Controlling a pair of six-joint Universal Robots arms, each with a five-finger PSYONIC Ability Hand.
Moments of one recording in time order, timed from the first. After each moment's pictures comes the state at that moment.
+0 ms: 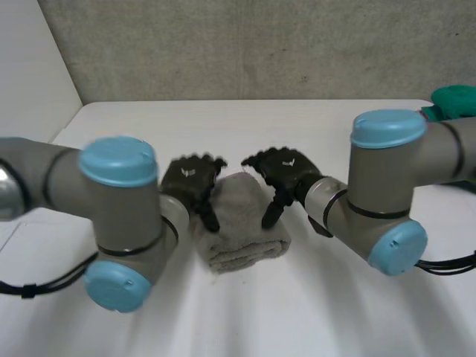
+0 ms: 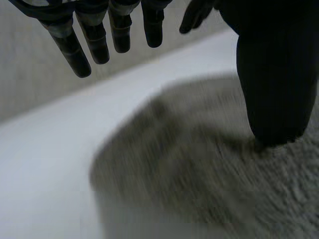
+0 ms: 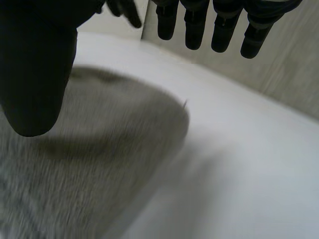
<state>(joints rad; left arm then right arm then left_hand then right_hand) 4.06 -2.17 -1.33 3.16 -1.72 3.19 2.12 -0.86 1.12 0.12 1.33 2.99 0.19 0.20 0.21 0.20 0.05 0.23 0.22 0.21 0.21 0.04</state>
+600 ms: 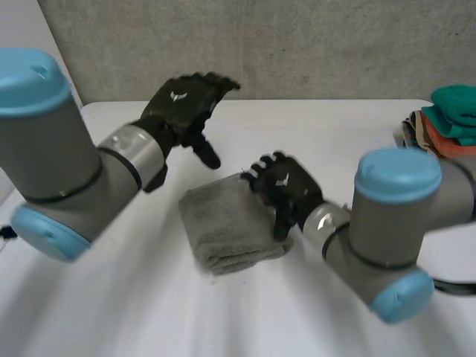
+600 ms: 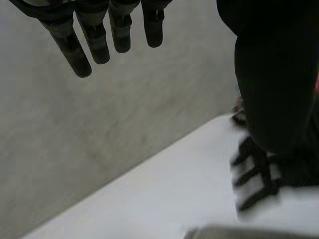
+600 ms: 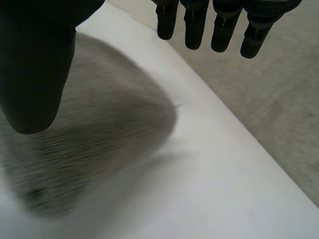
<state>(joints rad) 4.20 -1.93 -1.26 3.17 -1.32 3.21 2.18 -1.06 1.48 -0.16 1.39 2.65 0.19 0.20 0.21 0.20 0.05 0.23 0.22 0.21 0.21 0.04</state>
